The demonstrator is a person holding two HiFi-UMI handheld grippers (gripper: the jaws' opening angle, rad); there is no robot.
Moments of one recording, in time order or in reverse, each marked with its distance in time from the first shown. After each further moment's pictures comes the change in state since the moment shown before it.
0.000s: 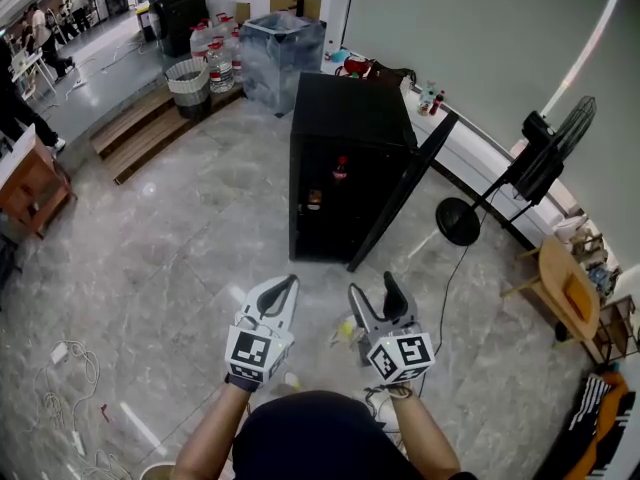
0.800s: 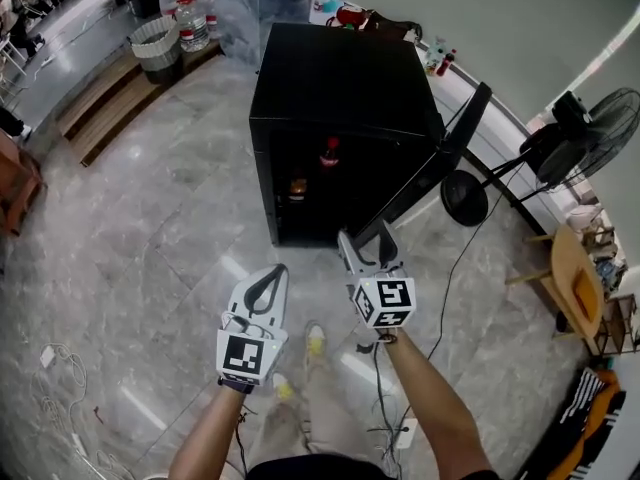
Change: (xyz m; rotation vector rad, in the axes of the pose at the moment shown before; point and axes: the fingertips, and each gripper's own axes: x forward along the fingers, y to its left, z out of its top) left arm 0.191 0.083 -0.111 -0.035 0.029 0.060; right arm 0.247 -0.183 -0.135 -0.123 0.117 -0.090
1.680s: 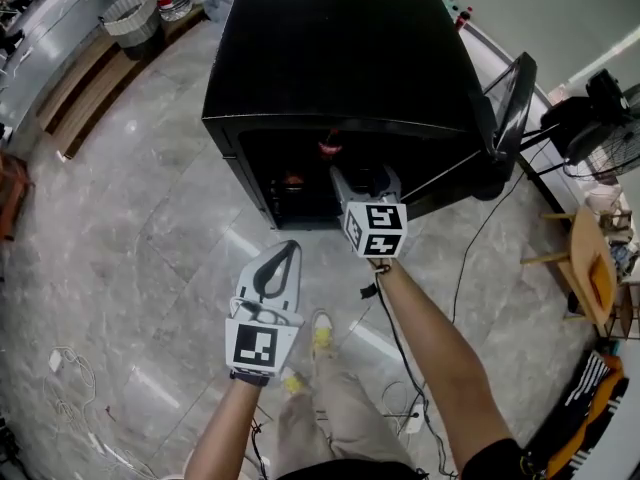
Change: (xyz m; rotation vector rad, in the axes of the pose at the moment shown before) left arm 0.140 0.047 -0.071 -0.065 0.048 0.000; right arm 0.218 -0.077 -0.084 -0.005 0.081 -0.032
